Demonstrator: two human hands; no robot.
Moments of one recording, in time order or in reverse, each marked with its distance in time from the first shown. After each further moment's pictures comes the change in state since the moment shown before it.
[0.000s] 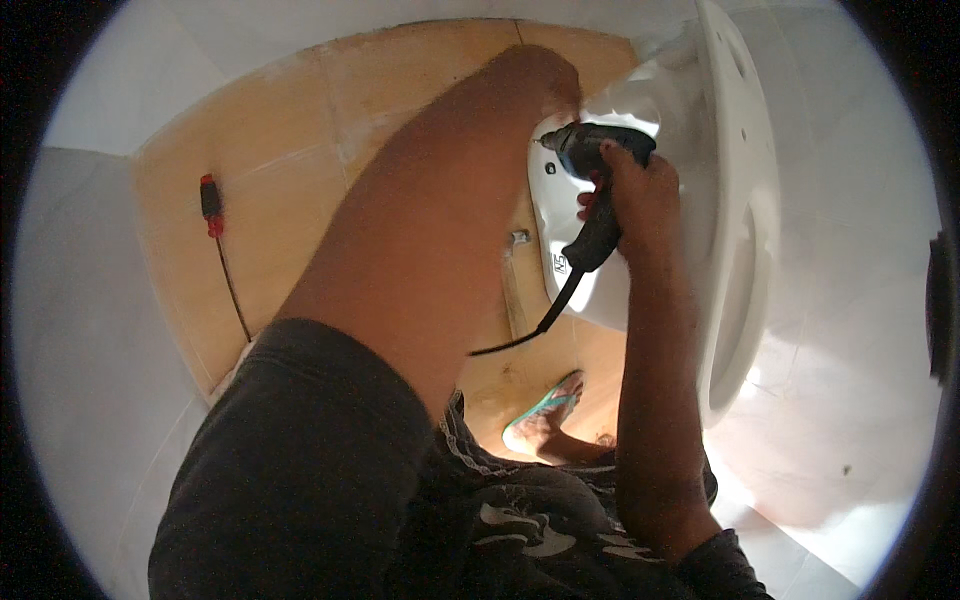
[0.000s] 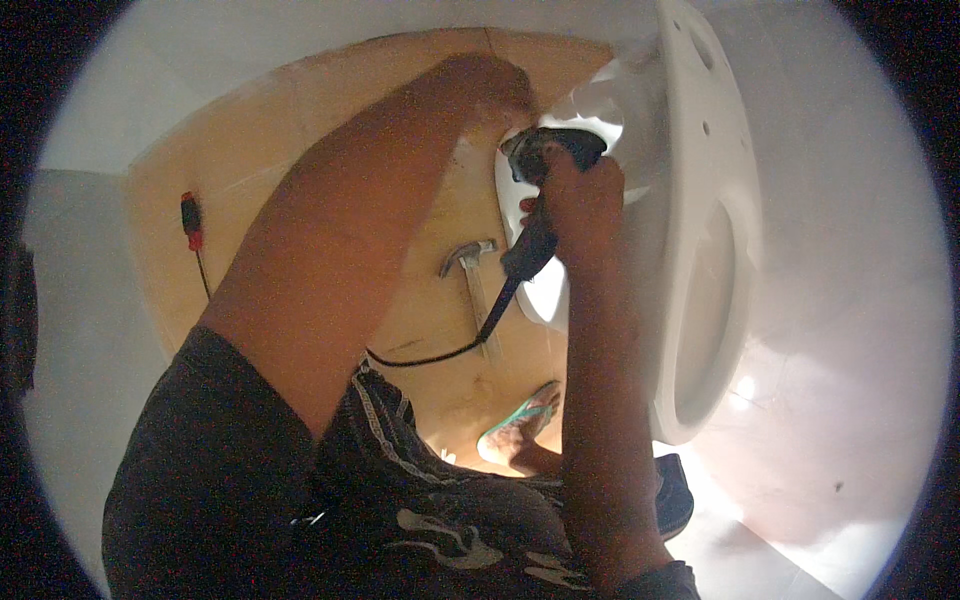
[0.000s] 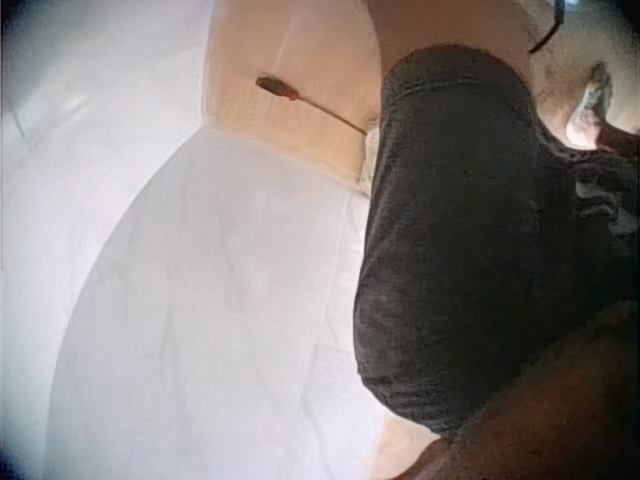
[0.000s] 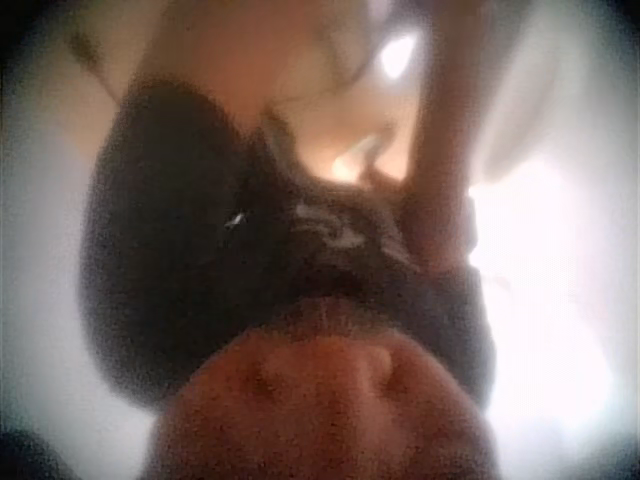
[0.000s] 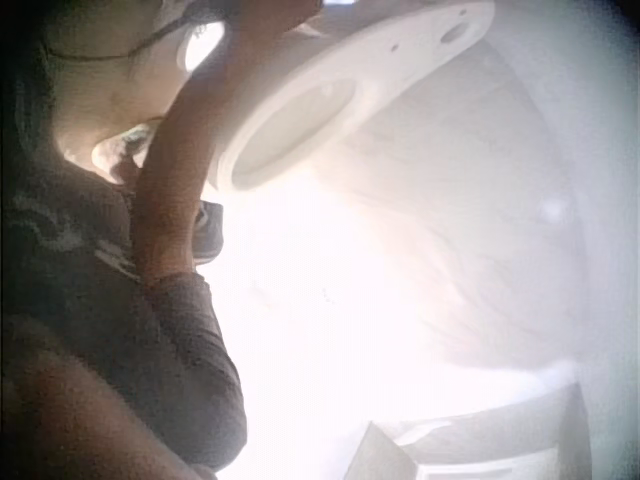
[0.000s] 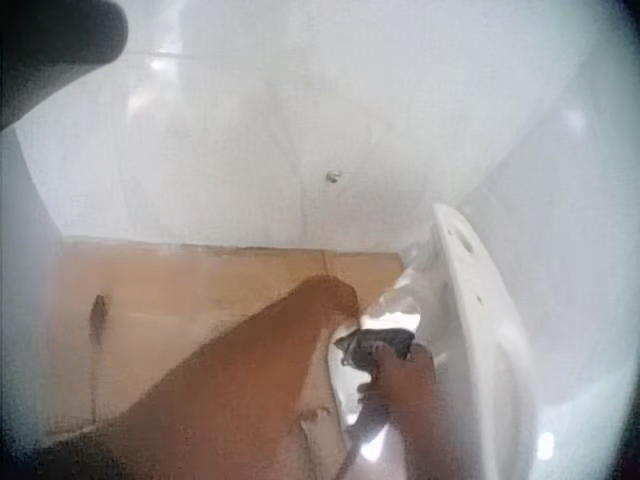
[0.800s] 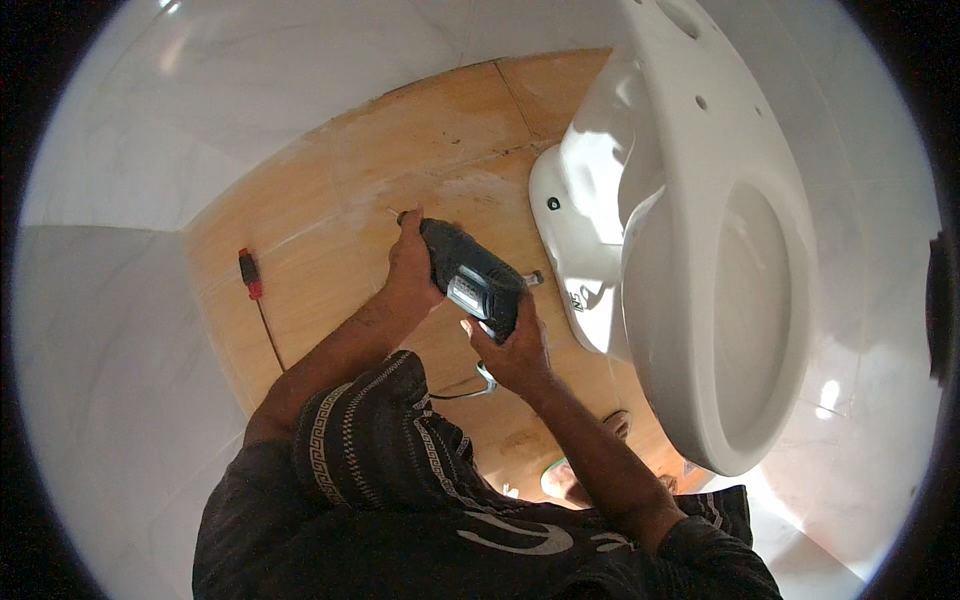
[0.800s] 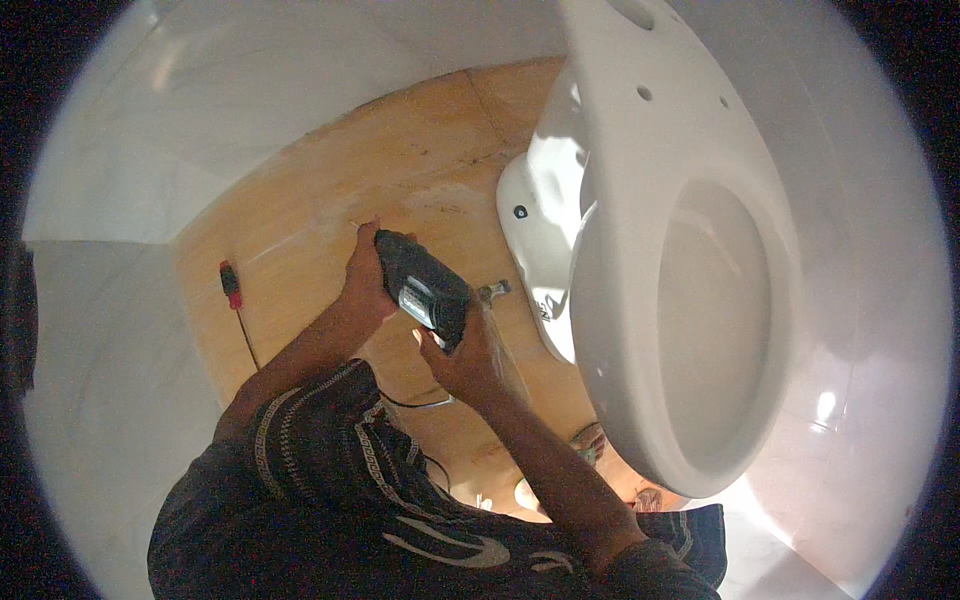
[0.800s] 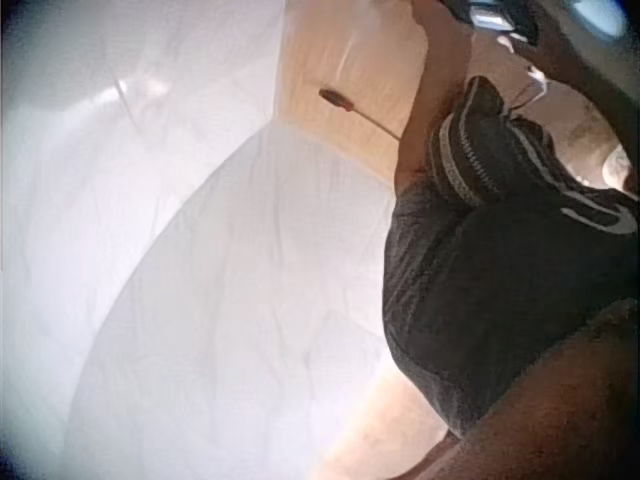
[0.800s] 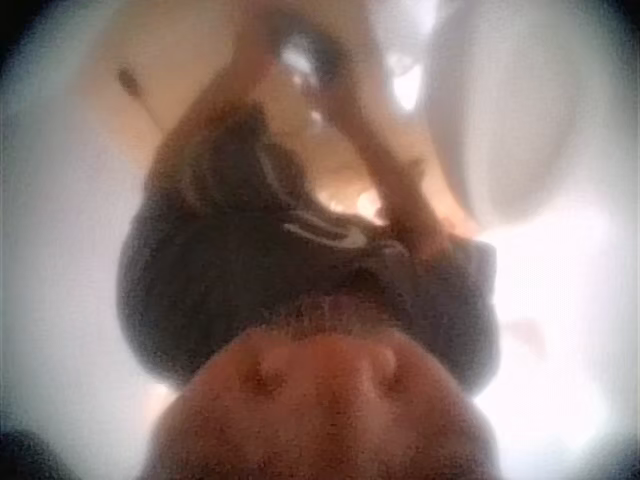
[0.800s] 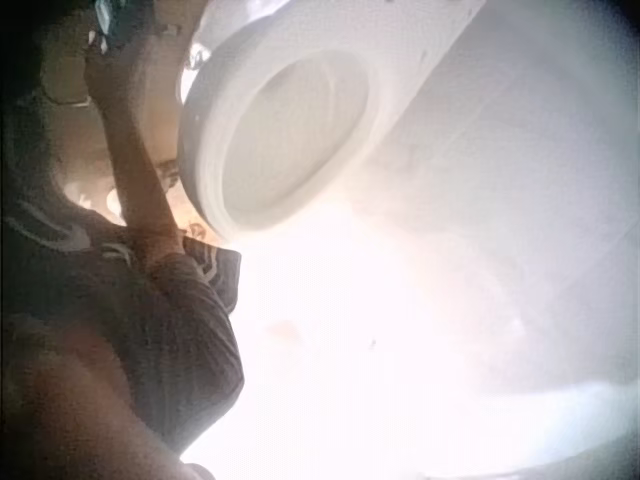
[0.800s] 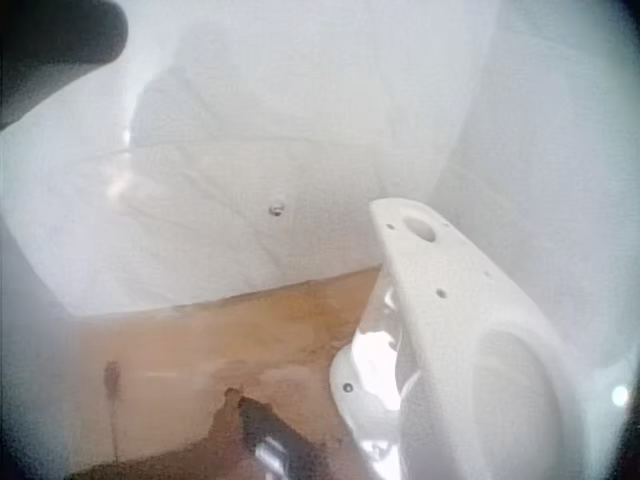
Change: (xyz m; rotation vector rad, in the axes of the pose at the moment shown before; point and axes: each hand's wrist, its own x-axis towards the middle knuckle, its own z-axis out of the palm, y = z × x) left_hand -0.115 0.058 0.195 -2.065 1.174 -0.514; right_hand -0.063 0.173 0.055 0.123 -0.310 -0.413
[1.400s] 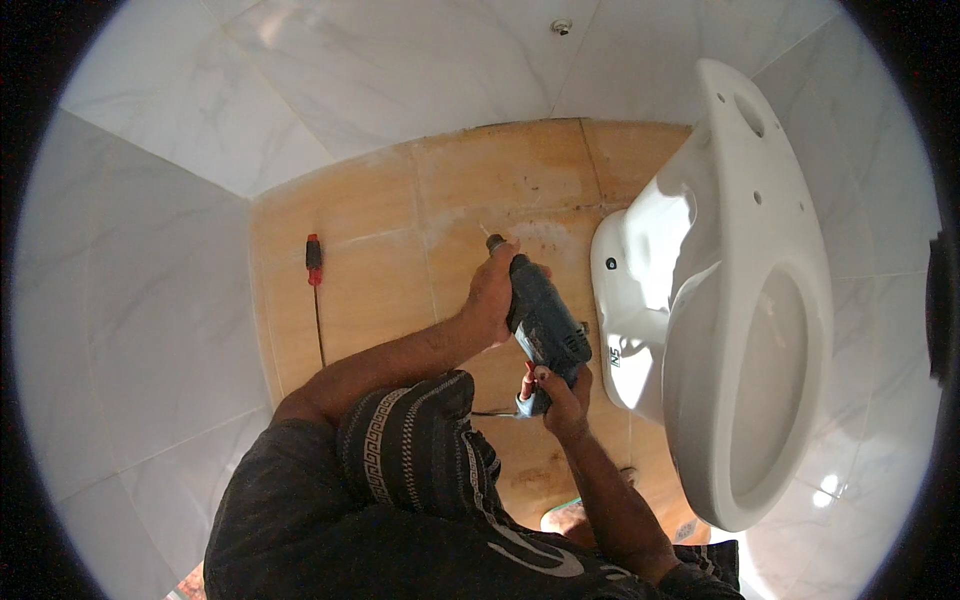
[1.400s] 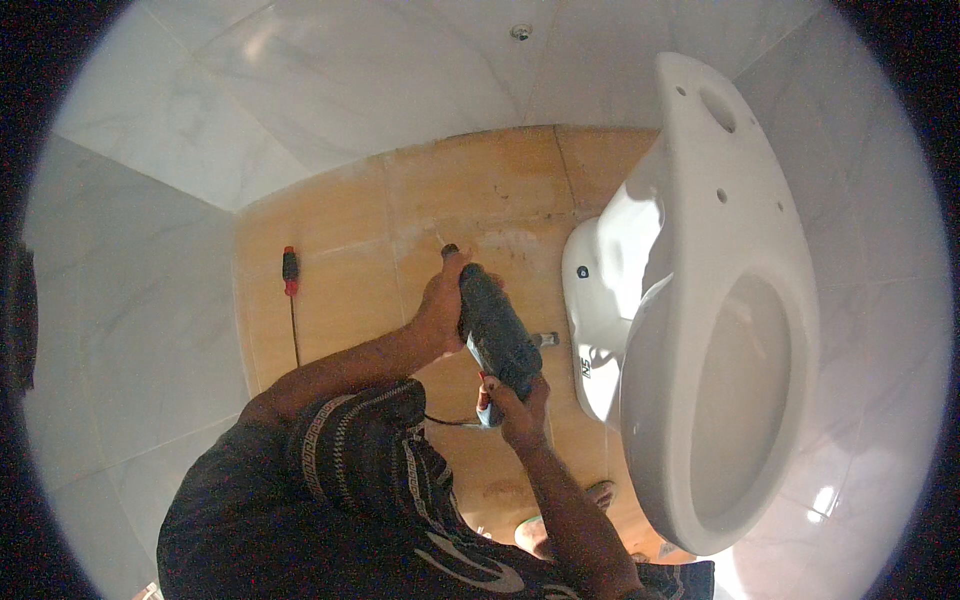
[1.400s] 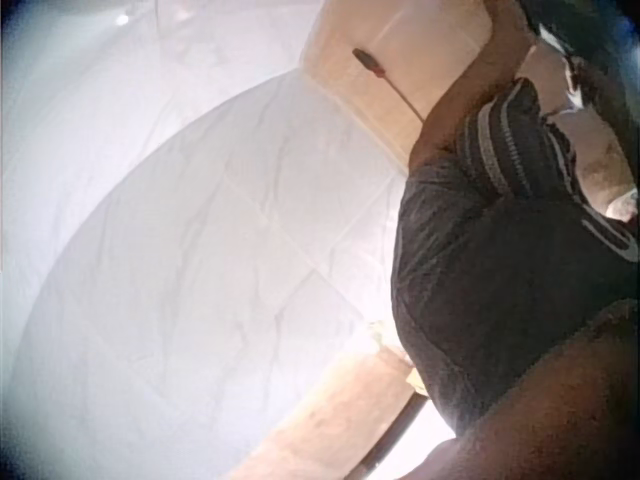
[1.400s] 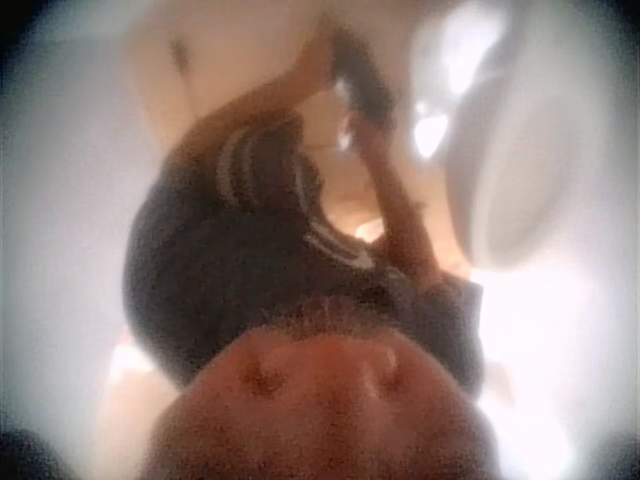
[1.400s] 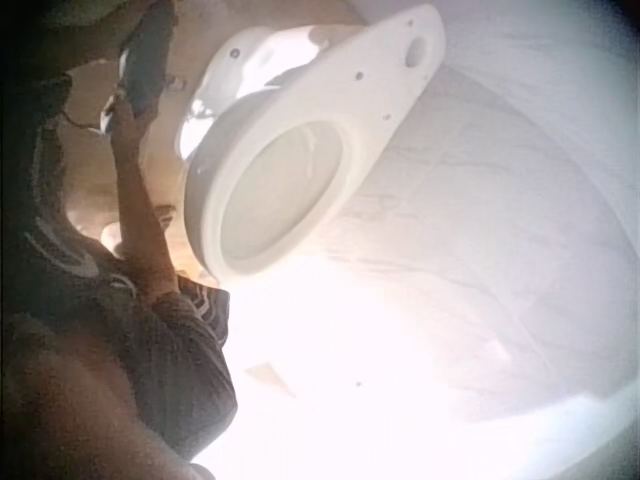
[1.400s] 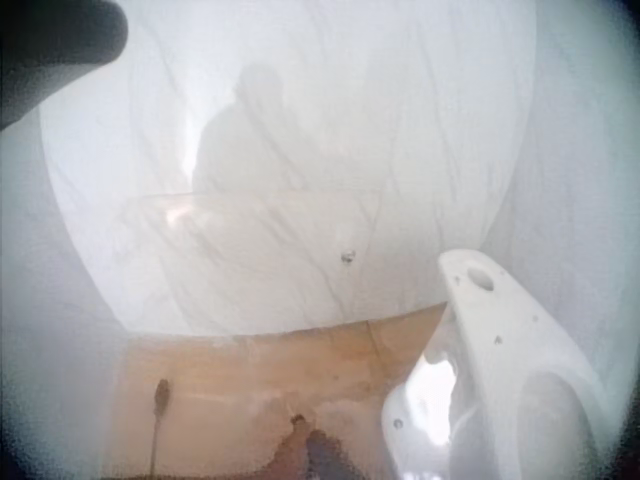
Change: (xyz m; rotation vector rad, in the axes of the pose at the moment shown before) left_hand -0.039 0.005 0.010 0.079 -0.175 0.083; right_hand -0.014 -0.024 -0.010 0.697 -0.197 0.306
